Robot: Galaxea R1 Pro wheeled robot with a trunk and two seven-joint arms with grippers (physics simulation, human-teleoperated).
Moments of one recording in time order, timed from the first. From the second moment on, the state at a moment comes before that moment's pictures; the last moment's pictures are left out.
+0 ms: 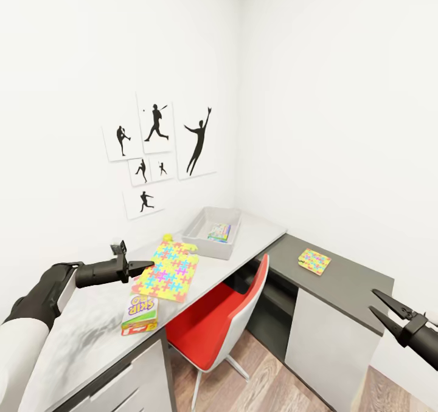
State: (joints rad) left arm -0.79 0.31 0.11 -0.71 0.15 1.02 -1.49; right arm -0.19 -0.17 -0.85 -1.37 -0.62 1.04 0.94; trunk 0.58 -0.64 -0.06
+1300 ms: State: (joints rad) left arm -0.79 0.31 0.12 -0.71 0.15 0.96 -1.50; right arm -0.28 -0.23 -0.54 -1.56 -0.61 1.04 0.31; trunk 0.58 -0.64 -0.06
